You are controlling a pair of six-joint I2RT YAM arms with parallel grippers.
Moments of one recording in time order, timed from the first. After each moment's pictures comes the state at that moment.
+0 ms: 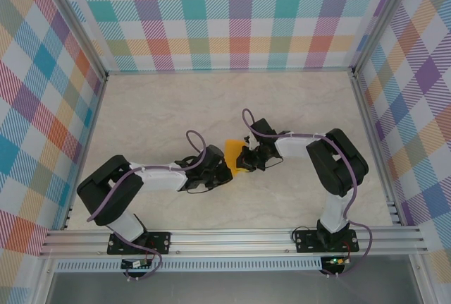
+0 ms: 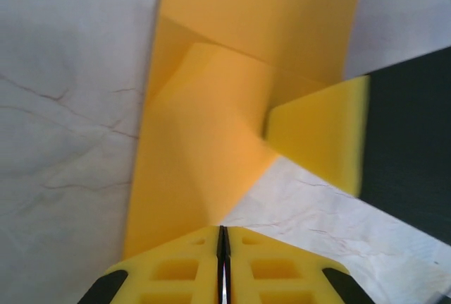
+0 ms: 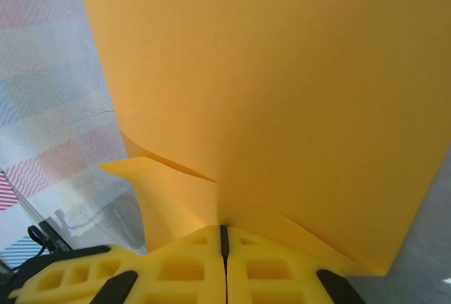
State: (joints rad) left arm -0.84 1.60 0.67 0.03 0.13 -1.10; right arm 0.59 1.85 0.96 -0.29 -0.59 0.75
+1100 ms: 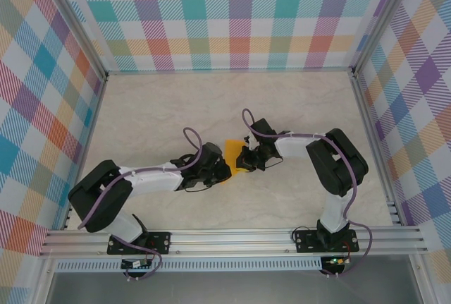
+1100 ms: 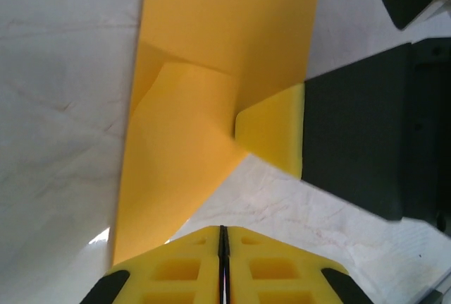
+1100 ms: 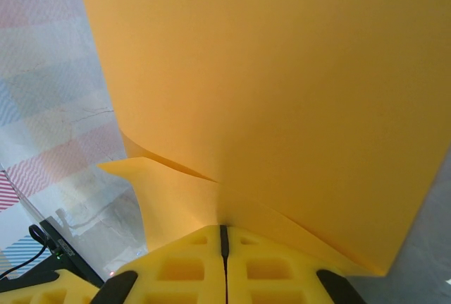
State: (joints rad) left arm -0.84 1.54 0.70 -0.03 0.11 -1.06; right arm 0.59 1.86 0.96 -0.29 -0.60 0.75
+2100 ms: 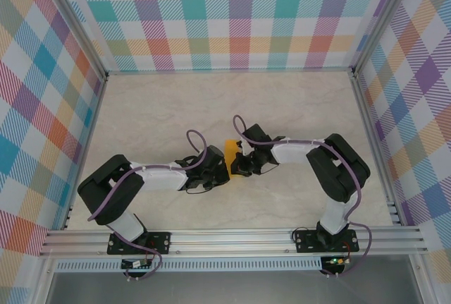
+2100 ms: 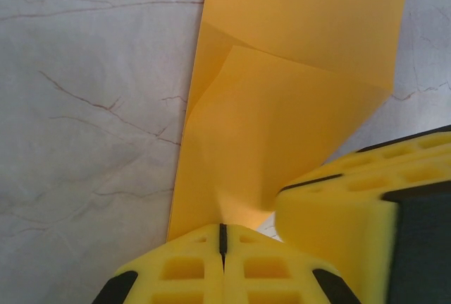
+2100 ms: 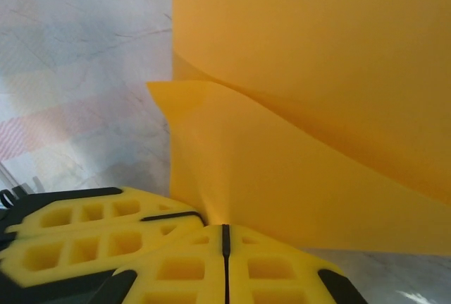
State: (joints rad) left arm -0.84 1.61 0.68 -0.02 0.09 -1.05; right arm 0.68 1.81 0.93 -0.26 -0.57 0.70
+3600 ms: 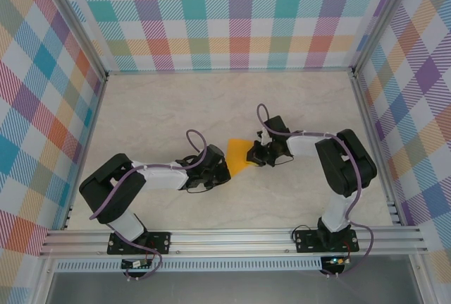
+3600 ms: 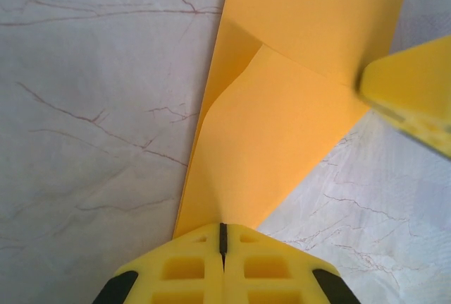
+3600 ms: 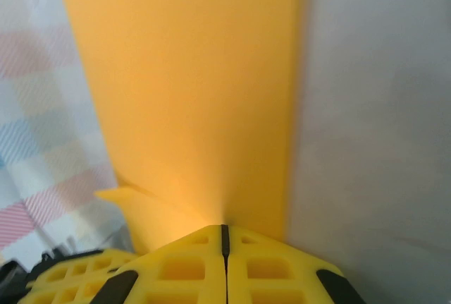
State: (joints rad) left arm -0.83 1.62 0.68 0.00 0.11 -1.07; right arm 0.44 1.80 0.89 -0.22 -0.57 0.73
